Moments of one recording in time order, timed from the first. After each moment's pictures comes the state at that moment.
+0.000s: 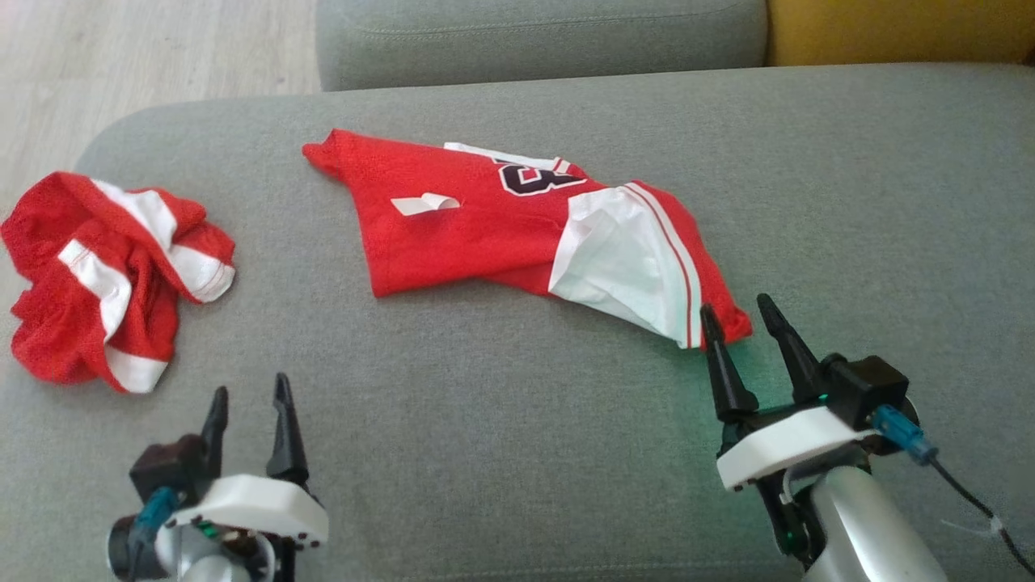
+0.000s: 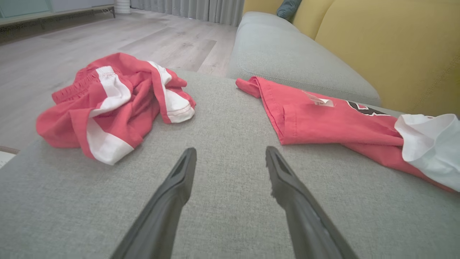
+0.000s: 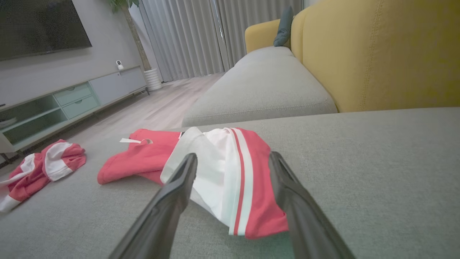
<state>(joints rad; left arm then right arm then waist) -0.01 0.05 -0.07 0.32 -0.25 0.06 -0.26 -0.19 -0.06 0.22 0.43 0.24 0.12 -0.26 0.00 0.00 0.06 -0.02</state>
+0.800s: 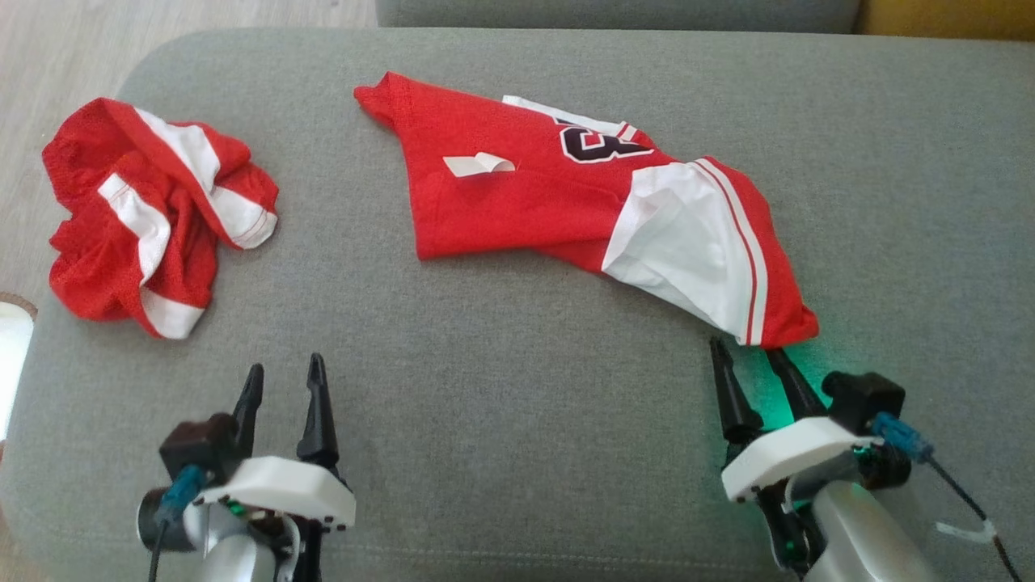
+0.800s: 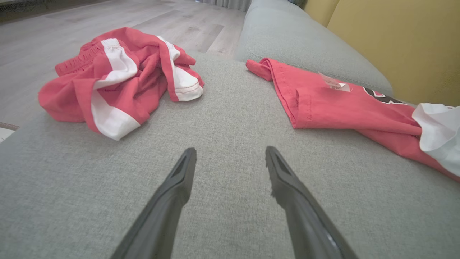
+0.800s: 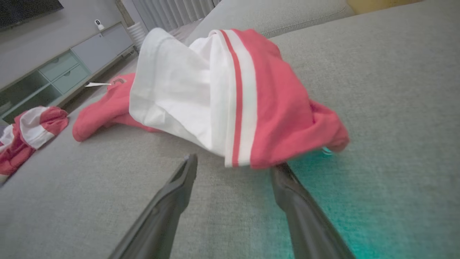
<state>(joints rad) -0.05 0.05 -0.15 0.32 -0.28 0.06 -0.26 -0.24 -0.05 0.21 0.67 0.35 0.12 -0.26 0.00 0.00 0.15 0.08</state>
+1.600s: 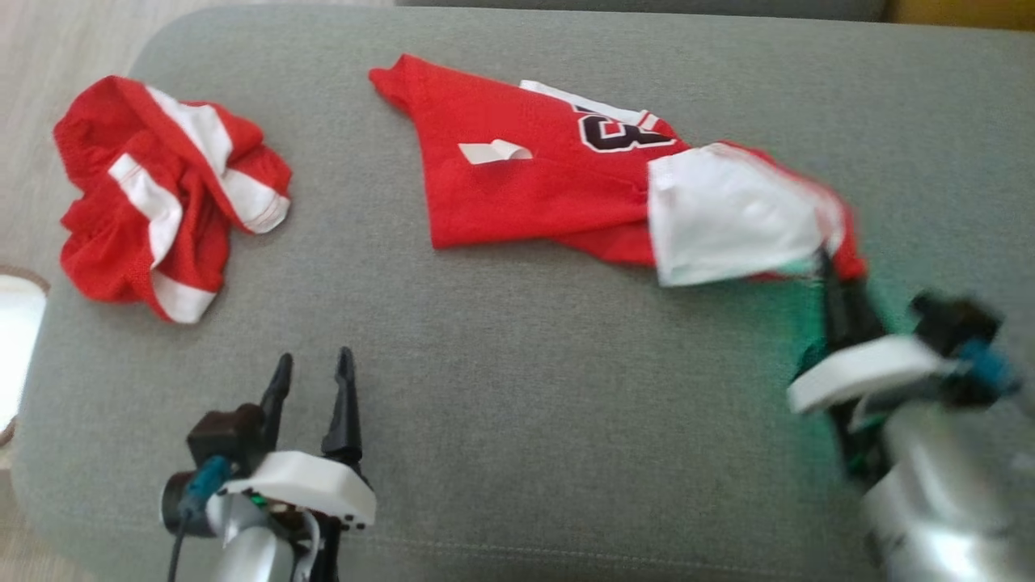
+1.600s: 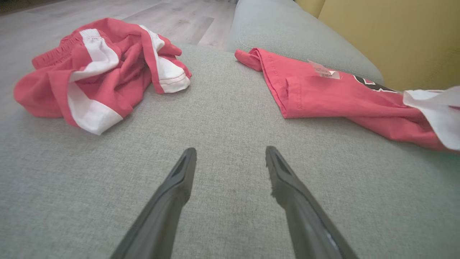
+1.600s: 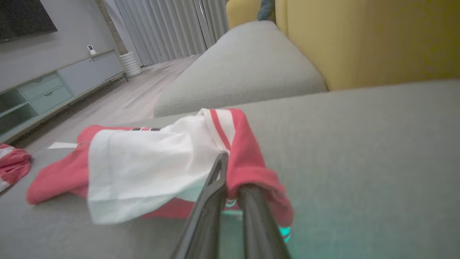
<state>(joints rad) -0.07 0.05 -0.20 0.33 -0.27 0.04 -0.26 -0.34 -0.09 0.06 0.61 0.29 0.12 -0.26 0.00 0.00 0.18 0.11</state>
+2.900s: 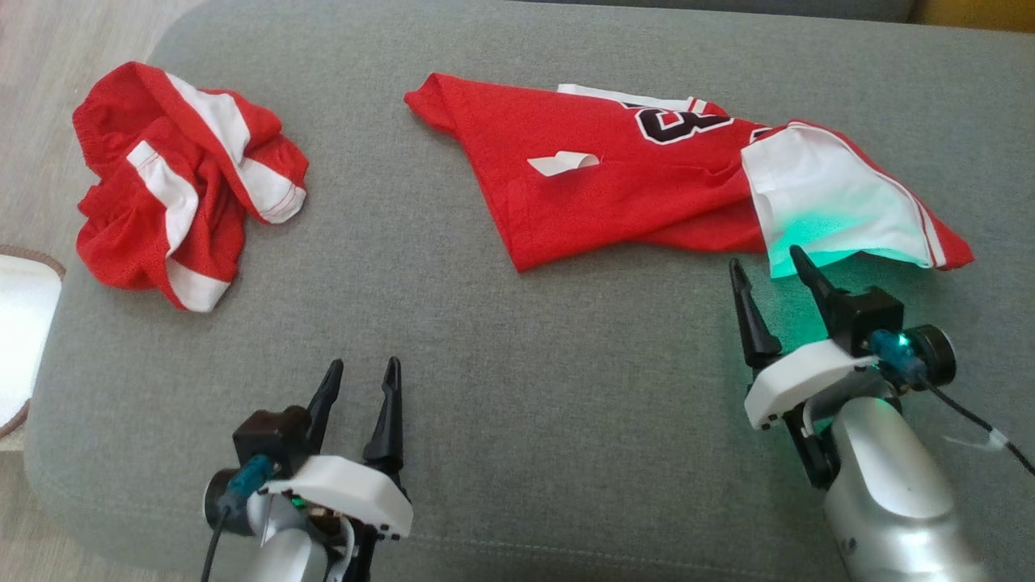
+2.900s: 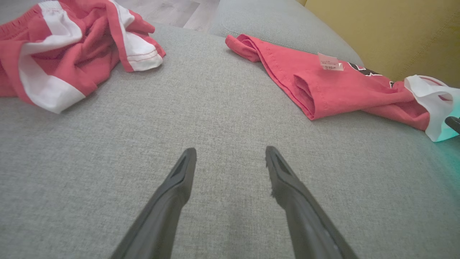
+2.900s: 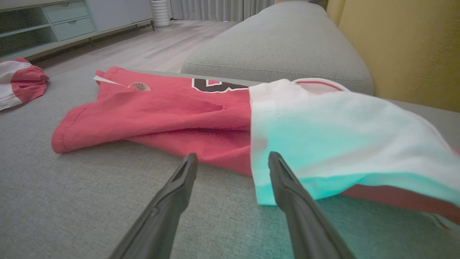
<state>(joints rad) -0.09 0.05 -0.31 0.36 -0.32 0.03 -0.26 -0.41 -0.08 0.10 0.73 0.01 0.12 -0.26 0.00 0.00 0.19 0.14</state>
